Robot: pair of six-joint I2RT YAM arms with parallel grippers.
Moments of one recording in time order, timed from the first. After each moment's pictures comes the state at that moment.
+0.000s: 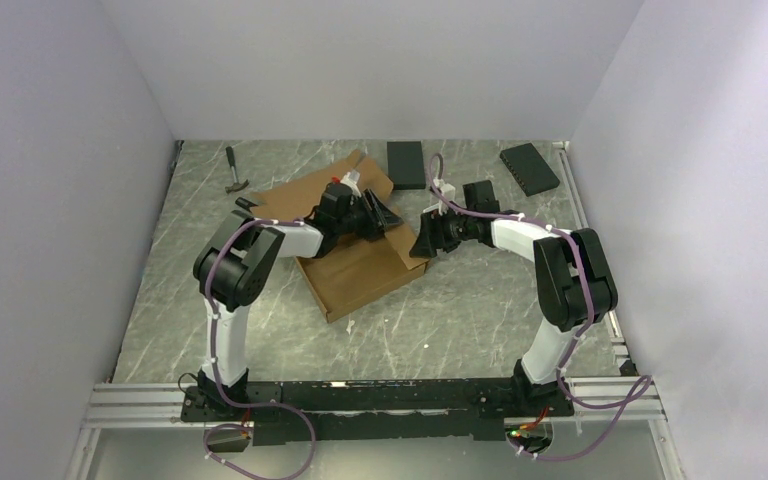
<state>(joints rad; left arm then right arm) -0.53 2.04 1.13 0.48 0.36 -1.01 0.26 1.77 1.00 -0.13 -0.73 -0.03</state>
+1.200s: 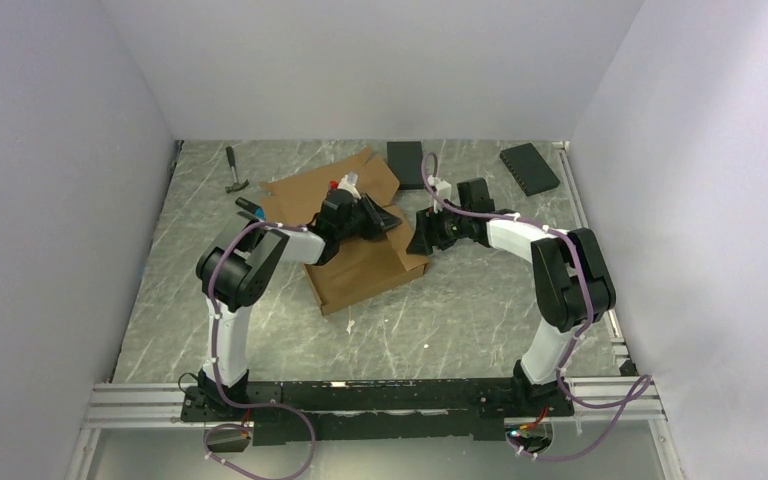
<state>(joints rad) -0.55 2.05 1.08 0.63 0.28 -1.08 0.28 1.77 1.01 -0.10 -0.67 0.00</state>
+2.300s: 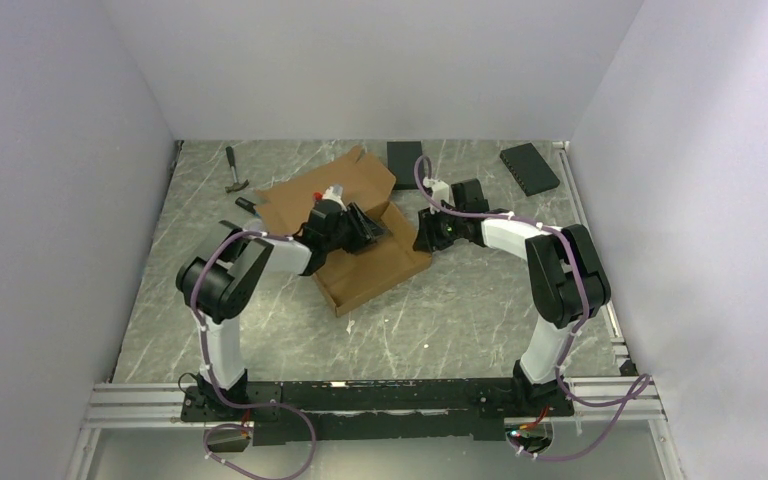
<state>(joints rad) -0.53 1.94 0.92 0.56 0.21 -1.03 0.31 1.80 1.03 -0.10 -0.53 -0.03</state>
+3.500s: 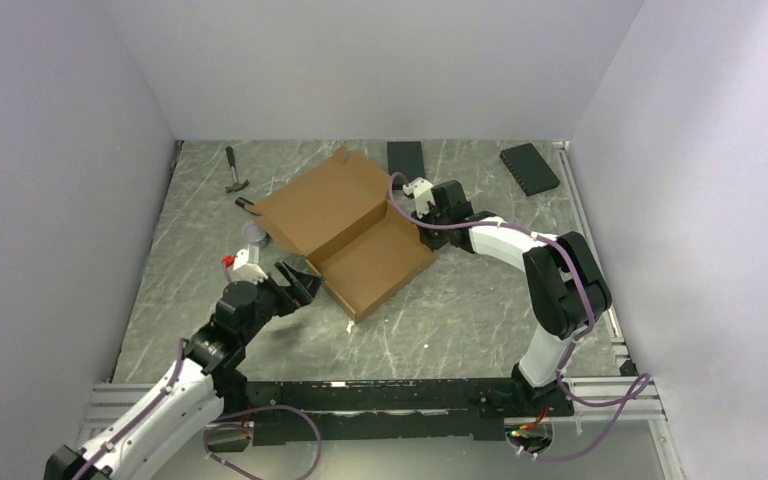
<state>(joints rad) -0.52 0.58 0.25 0.00 -0.04 -0.86 0.44 1.75 1.04 -0.12 -0.14 -0.21</state>
